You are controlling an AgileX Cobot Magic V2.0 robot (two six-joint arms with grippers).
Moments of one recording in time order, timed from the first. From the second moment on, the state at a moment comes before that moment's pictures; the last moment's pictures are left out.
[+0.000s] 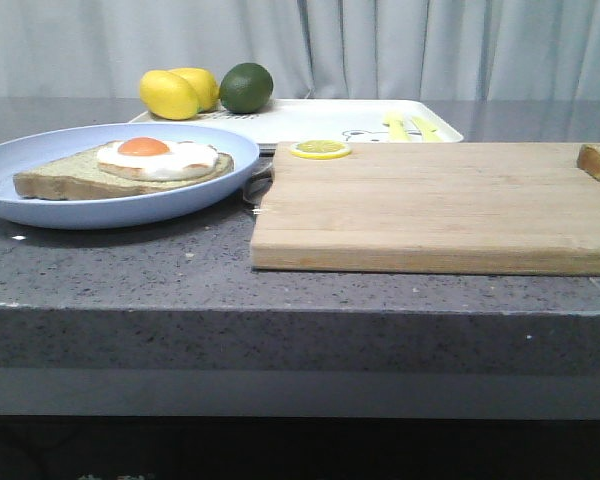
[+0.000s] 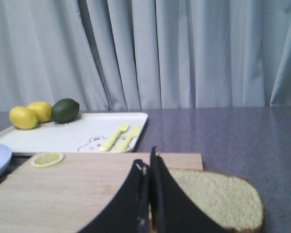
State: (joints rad) left arm 0.03 0.00 -0.03 -0.13 -0.22 0.06; right arm 0.09 -0.01 -0.15 0.16 0.07 -0.05
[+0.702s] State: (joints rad) left arm 0.03 0.62 -0.47 -0.14 0.11 0.06; right arm 0.09 0.48 -0.50 0.16 0.31 -0.05
